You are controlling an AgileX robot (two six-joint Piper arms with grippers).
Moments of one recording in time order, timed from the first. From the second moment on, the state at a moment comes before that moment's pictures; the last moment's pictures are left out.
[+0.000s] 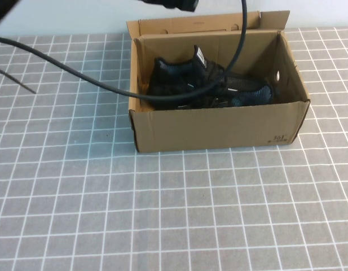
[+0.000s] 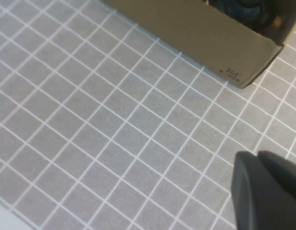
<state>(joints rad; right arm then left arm) 0.54 0.71 -1.13 0.03 1.22 -0.12 -0.41 1.79 -1.88 -0.82 0.84 0.98</state>
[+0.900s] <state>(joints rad) 0.54 0.07 -0.89 0.16 1.04 -0.06 -0.41 0.61 -0.68 -0.68 0.26 0.83</state>
